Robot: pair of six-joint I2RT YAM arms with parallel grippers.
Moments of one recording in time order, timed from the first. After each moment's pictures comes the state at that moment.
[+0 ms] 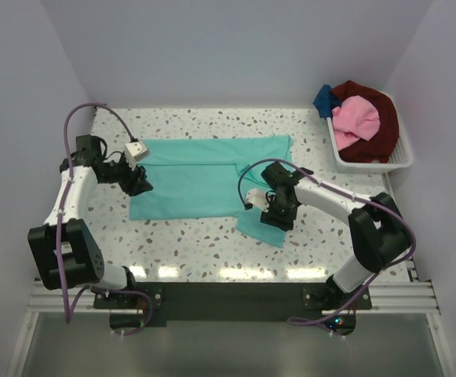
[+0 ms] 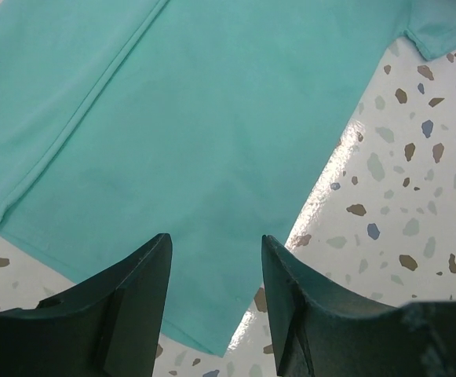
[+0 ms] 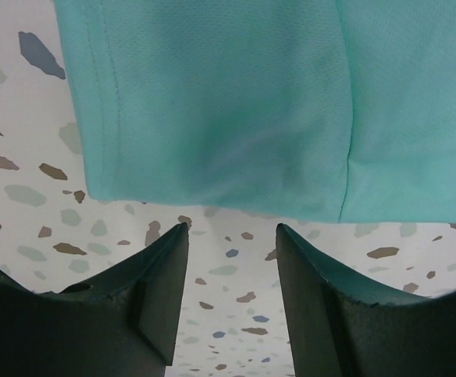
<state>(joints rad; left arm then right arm) 0.23 1.43 1.08 -0.81 0.87 0.96 0.59 1.61 1.03 -0.88 -0.06 -0.74</state>
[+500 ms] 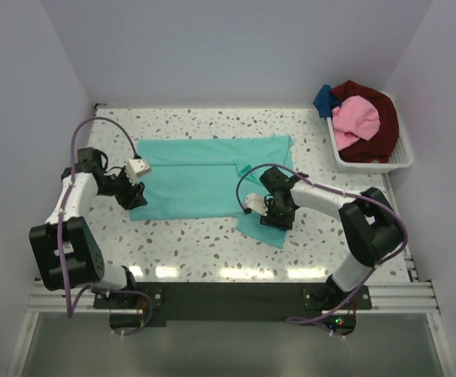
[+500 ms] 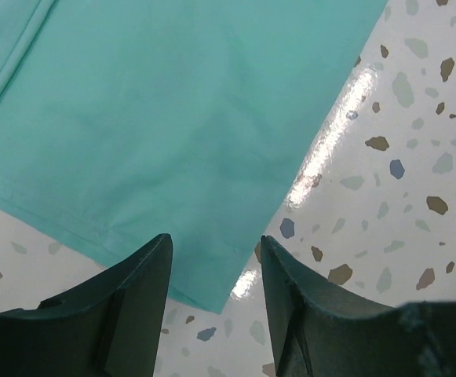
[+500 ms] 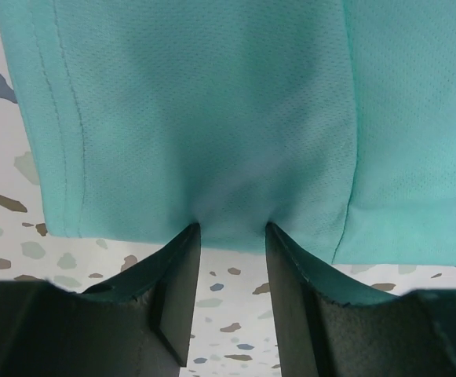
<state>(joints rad) 0.26 1.43 0.98 -0.84 0.77 1.11 0.59 1.67 0.97 -0.75 -0.04 -0.80</state>
